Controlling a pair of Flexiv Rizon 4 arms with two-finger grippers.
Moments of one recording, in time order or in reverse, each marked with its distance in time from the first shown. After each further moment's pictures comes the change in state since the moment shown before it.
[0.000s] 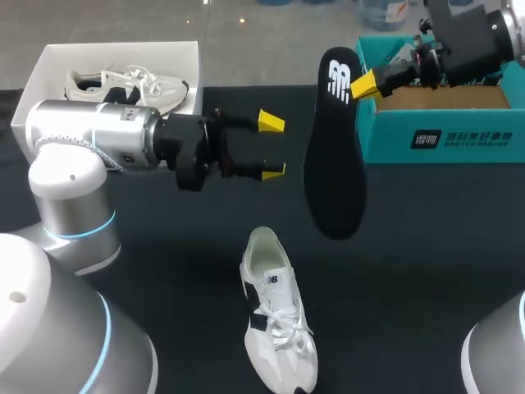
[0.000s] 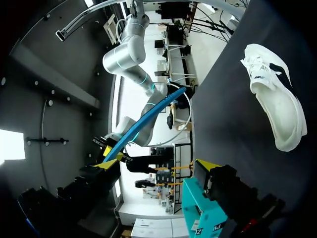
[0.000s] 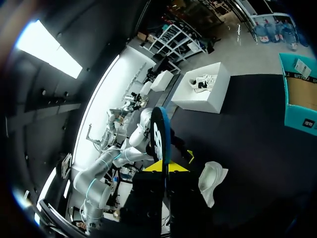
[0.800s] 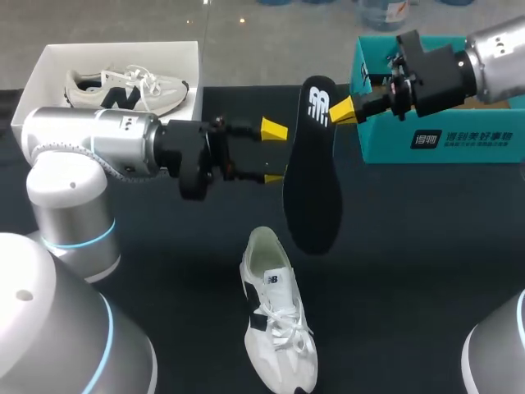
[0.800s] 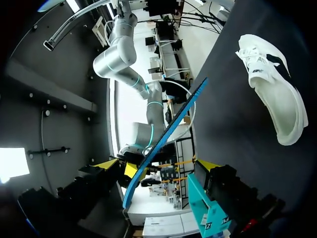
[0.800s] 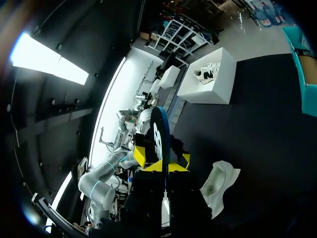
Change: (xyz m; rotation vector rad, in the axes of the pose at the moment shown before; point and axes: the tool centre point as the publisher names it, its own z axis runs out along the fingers) left arm -0.002 -0.012 0.005 -0.029 0.016 0.114; right arm -0.036 -0.005 0.044 0.020 0.147 0.073
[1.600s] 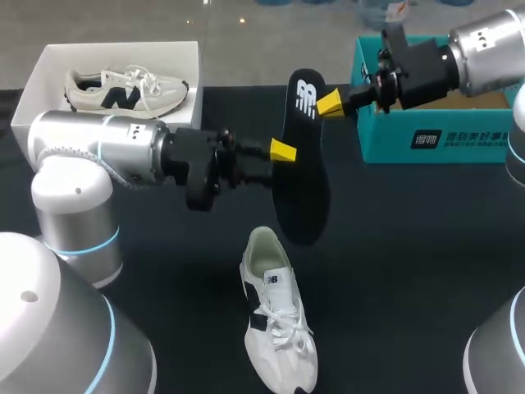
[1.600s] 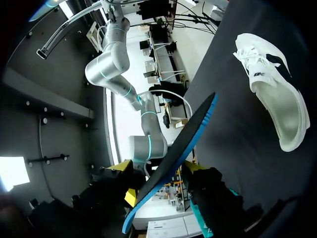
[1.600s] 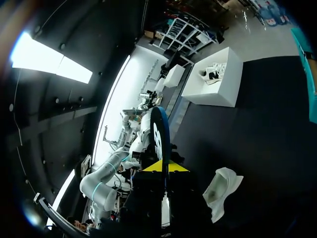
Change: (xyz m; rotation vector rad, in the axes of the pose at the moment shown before) left arm 0.004 -0.018 0.014 0.029 0.011 0.033; right arm -0.002 0.019 0.015 0.017 0.040 -0.012
